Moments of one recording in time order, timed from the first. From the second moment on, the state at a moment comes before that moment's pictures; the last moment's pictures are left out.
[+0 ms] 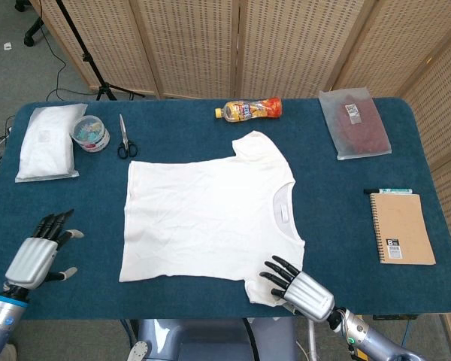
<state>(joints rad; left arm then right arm) -0.20 -1.23 0.03 -1.48 1.64 1.32 -0.11 0.40 -1.58 -0.23 -1.13 -2.02 1.47 0.11</state>
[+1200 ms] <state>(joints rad) -0.37 -1.49 0.13 -1.27 1.69 1.16 -0.33 0.39 -1.58 -0.25 -1.07 -2.00 1.51 0.17</state>
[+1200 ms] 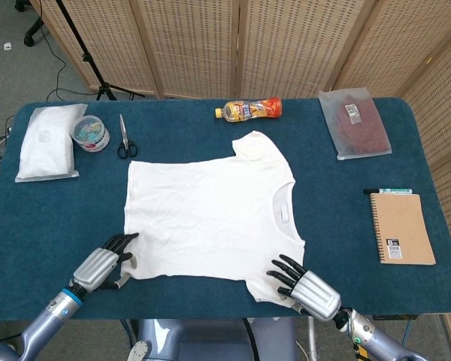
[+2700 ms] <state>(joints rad) -0.37 -1.11 0.20 -1.88 1.53 1.03 -0.22 0.47 -1.41 -0.36 -1.32 -2.15 1.50 0.25</state>
